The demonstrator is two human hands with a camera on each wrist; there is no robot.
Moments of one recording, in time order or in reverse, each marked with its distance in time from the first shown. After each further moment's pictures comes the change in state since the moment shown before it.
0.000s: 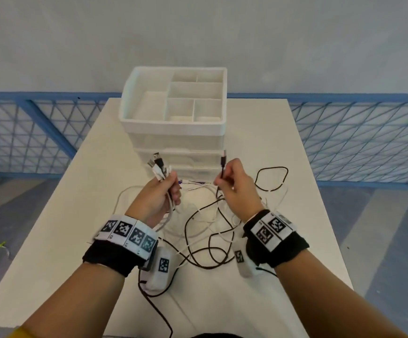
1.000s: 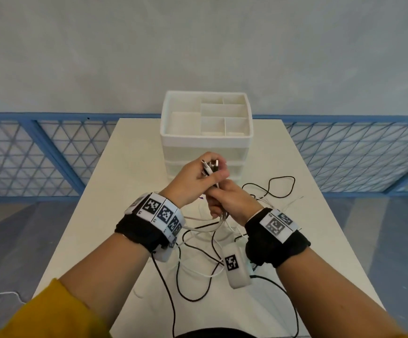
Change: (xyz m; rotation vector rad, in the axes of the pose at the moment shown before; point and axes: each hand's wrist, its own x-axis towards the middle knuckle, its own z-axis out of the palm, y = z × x) left_hand -0.021 0.067 -0.032 0.592 -0.357 0.546; right_hand -0.017 -0.097 0.079 0.358 -0.312 0.289
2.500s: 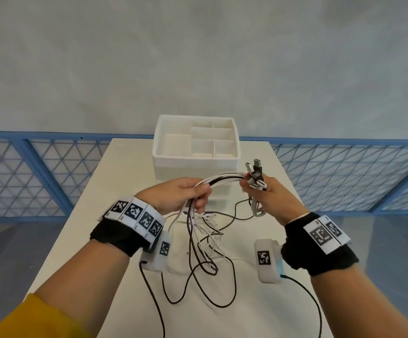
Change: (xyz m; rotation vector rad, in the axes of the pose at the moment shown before) left_hand 0.003 0.019 -0.024 -0.194 -0.449 -0.214; right_hand -0.035 -0.036 -0.081 -0.411 0.341 -0.189
